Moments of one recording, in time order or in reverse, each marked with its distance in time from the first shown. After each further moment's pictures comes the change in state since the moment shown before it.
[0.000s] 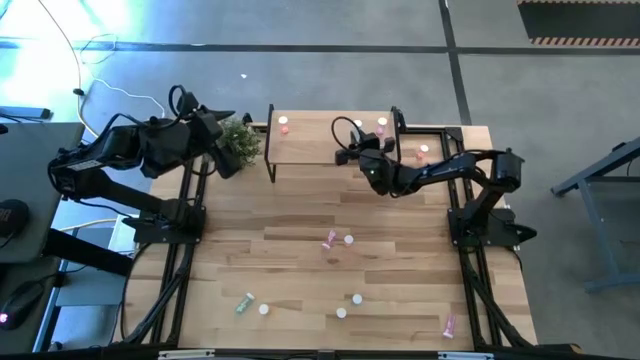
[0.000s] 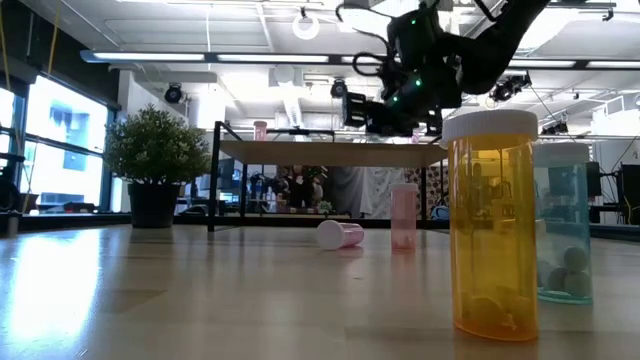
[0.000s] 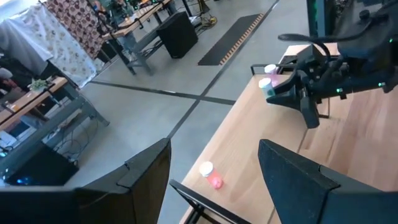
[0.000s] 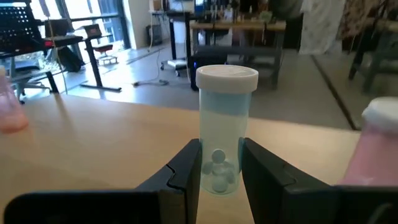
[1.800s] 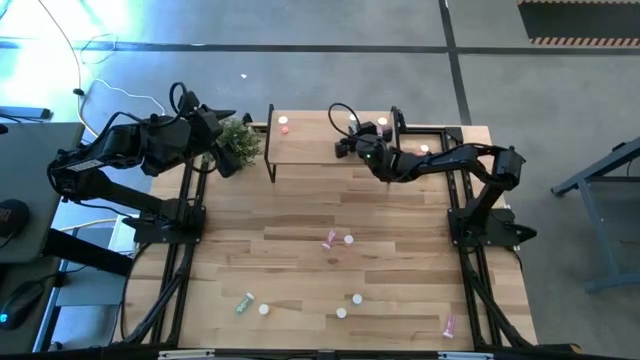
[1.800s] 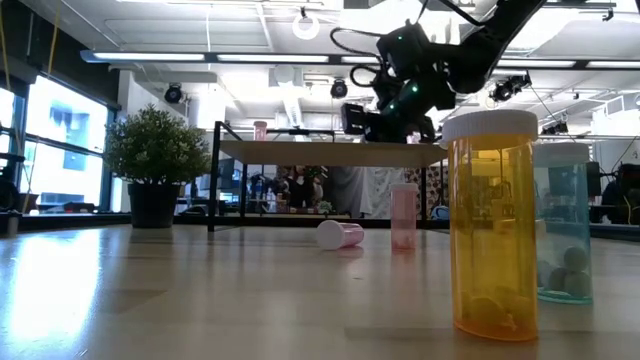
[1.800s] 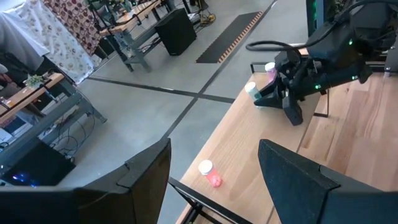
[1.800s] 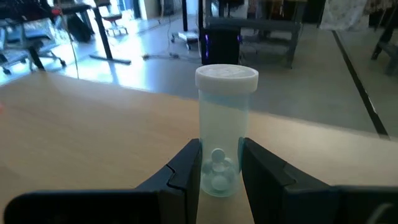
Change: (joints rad) left arm 0.030 0.000 0.000 0.000 0.040 -0.001; right arm -0.109 0.002 0.071 -0.198 -0.193 0.044
